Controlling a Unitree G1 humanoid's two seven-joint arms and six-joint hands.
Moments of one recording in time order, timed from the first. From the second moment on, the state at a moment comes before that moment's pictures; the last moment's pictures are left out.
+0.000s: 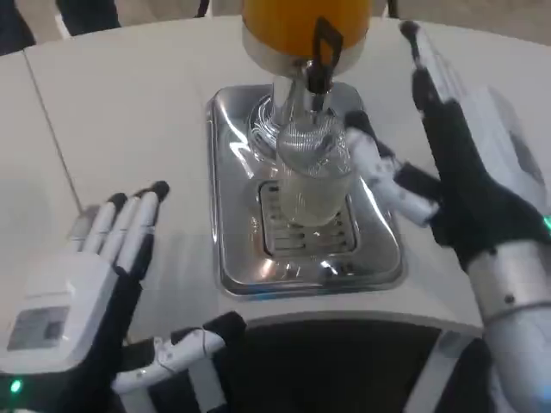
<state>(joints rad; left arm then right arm) 0.18 0.45 0.01 -0.39 0.78 -0.12 0.18 -0.38 0.10 0.15 -0.63 -0.96 0.43 0.31</state>
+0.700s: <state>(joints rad) 0.28 0.40 0.02 -0.44 0.87 -0.14 0.23 -0.53 0.10 0.16 -0.51 -0.59 0.47 0.19</state>
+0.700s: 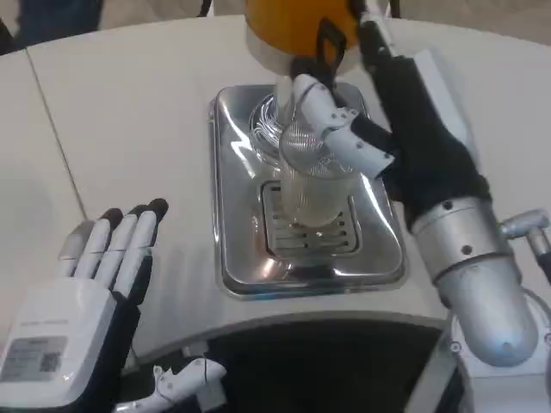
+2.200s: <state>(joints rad) 0.14 0.35 -0.02 -0.29 0.83 -0.13 0.26 -0.87 -0.26 0.47 -0.47 -0.89 0.70 0.64</state>
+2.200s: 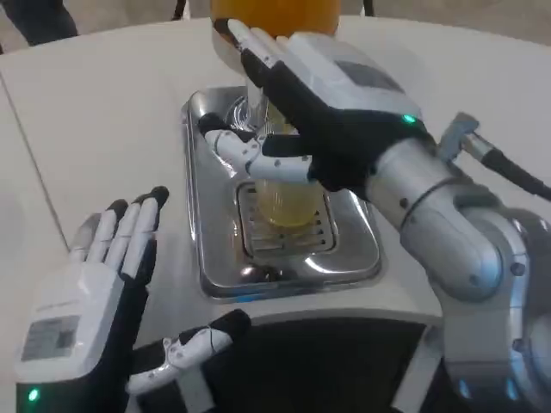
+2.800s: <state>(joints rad) -0.14 0.29 -0.10 -0.05 0.82 -0.06 0.27 -0.81 -0.18 0.47 -0.54 -1.06 0.71 0.72</state>
